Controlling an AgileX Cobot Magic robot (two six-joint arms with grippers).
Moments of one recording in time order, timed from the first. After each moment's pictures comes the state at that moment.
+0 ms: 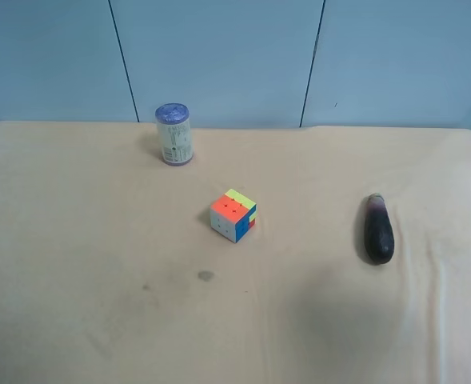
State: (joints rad) left arm 0.02 -0.01 -0.50 -0.09 1.05 0.09; right arm -0.06 0.29 -0.57 0.11 1.10 -0.05
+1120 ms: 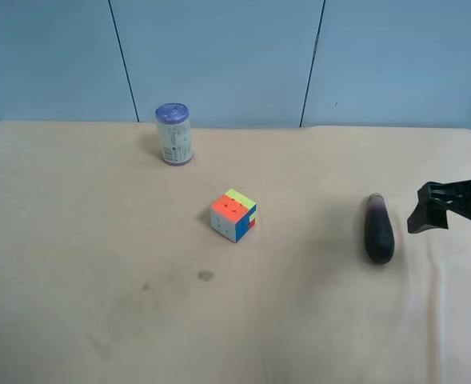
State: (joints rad) left arm 0.02 -0.01 -0.50 -0.09 1.05 0.09; right arm -0.04 1.28 -0.60 0.15 0.60 -0.01
